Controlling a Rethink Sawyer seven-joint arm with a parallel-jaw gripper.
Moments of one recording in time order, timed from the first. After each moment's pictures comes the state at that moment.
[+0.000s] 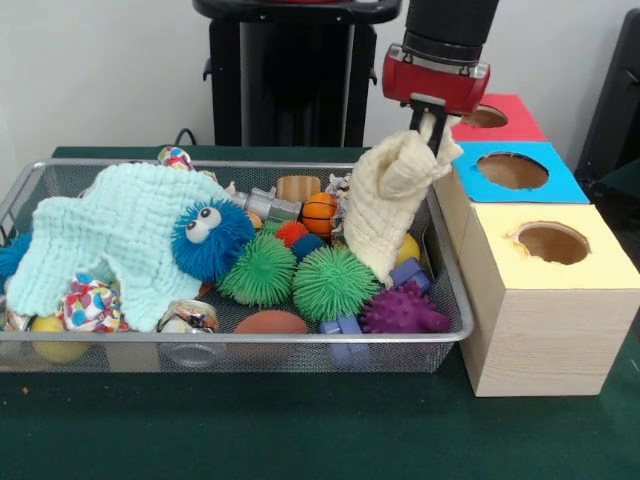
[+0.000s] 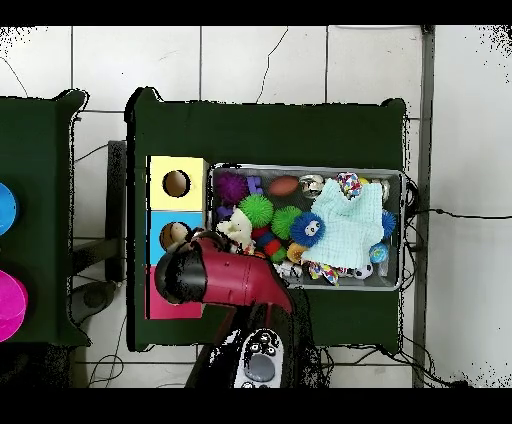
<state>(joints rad) 0.09 -0.70 -0.21 1.85 0.11 0.32 1.93</state>
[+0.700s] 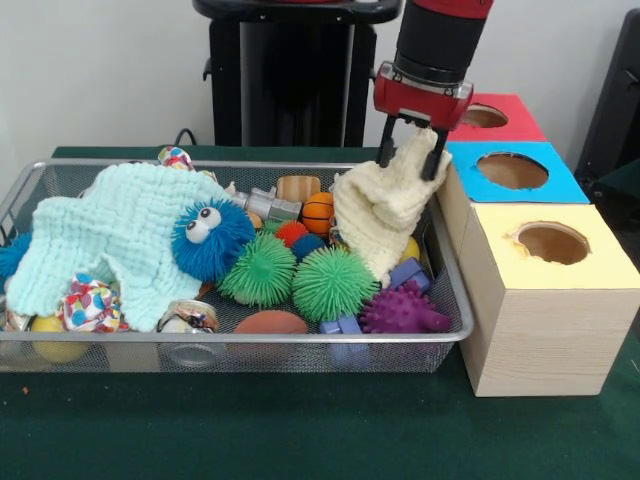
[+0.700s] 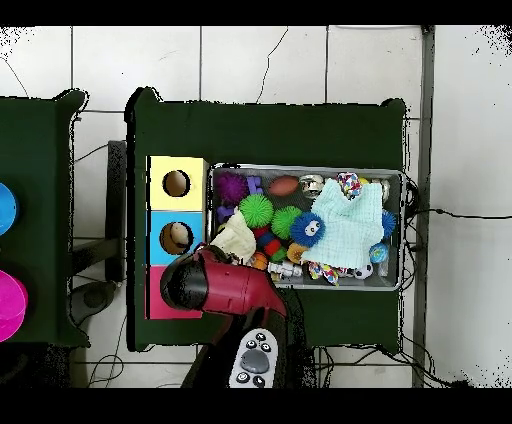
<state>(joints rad) 0.11 -0.64 -0.23 1.90 0.14 0.29 1.93</state>
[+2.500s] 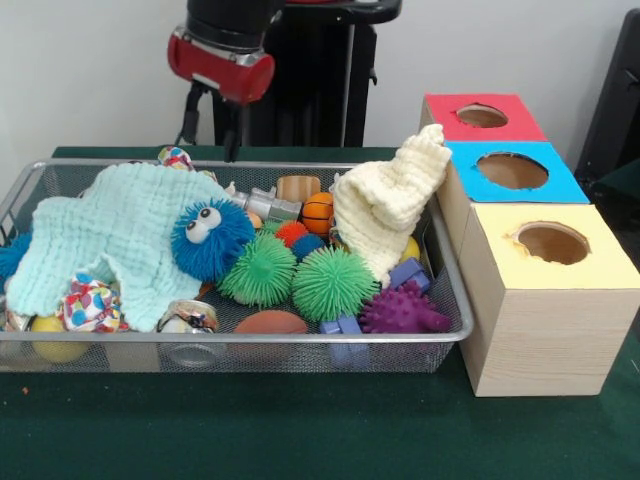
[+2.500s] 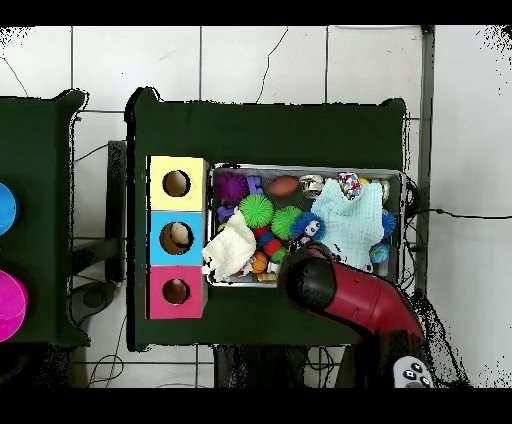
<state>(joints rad) -0.31 -0.73 -0.20 1.86 -0.09 0.29 1.93</state>
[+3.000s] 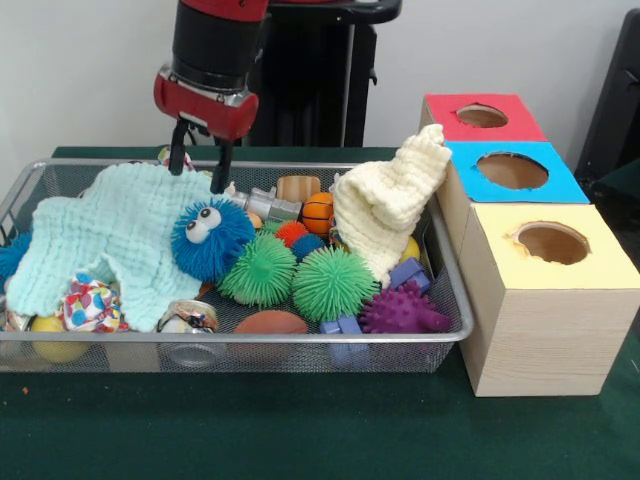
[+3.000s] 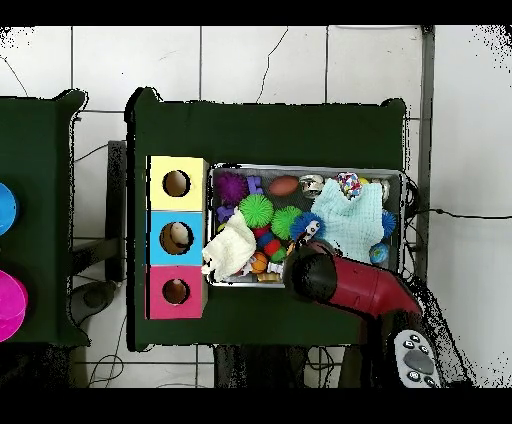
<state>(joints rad) -0.34 -0.64 -0.17 1.81 -0.18 0.24 1.93</state>
